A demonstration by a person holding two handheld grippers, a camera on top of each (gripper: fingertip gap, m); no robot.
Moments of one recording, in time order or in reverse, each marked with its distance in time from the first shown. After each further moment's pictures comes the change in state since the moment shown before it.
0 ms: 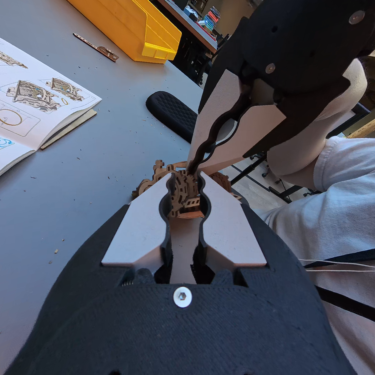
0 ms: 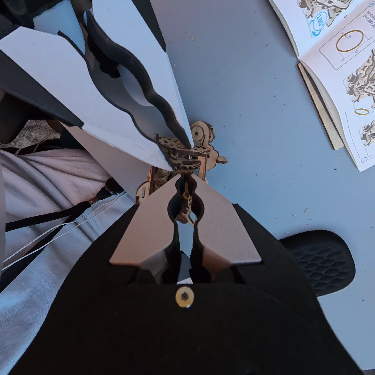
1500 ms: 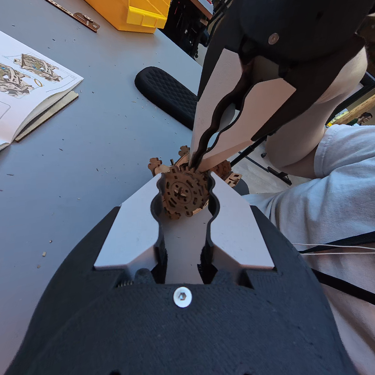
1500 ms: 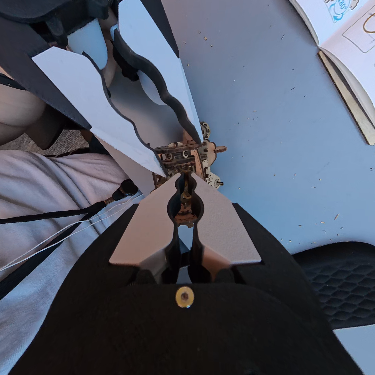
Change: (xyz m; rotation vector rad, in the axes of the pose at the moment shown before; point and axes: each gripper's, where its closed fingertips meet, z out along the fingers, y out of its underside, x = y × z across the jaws) left arm 0.005 0.016 0.006 -0.107 0.026 0.026; right arm -0.010 0.006 0.000 0.076 -0.123 0.046
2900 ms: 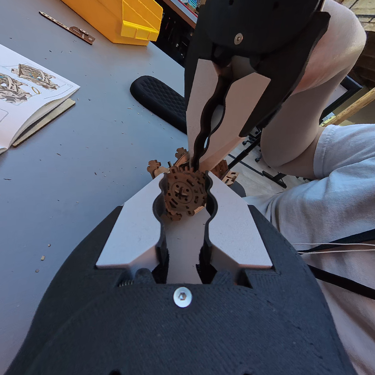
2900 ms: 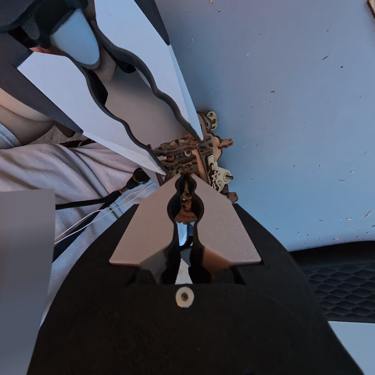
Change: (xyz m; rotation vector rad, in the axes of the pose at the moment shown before) left arm 0.002 -0.001 -0.002 0.045 0.038 0.021; right arm -0.005 0.006 0.003 -0.156 -0.117 0.091
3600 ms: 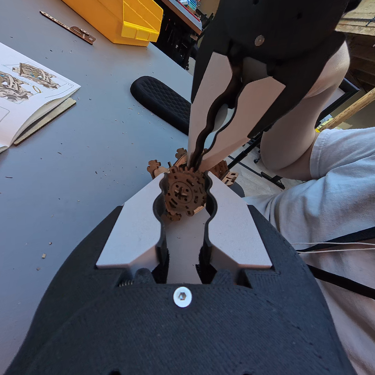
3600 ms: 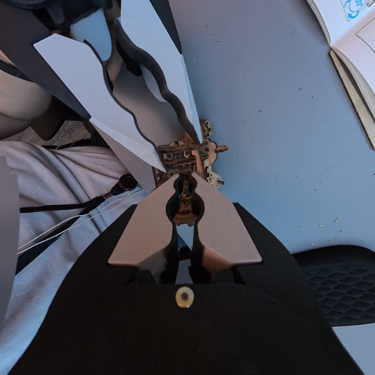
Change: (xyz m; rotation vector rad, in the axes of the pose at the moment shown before) left arm 0.000 0.000 -0.002 0.004 0.004 -0.009; right arm 0.003 -0.006 -0.004 0.112 0.097 -0.115
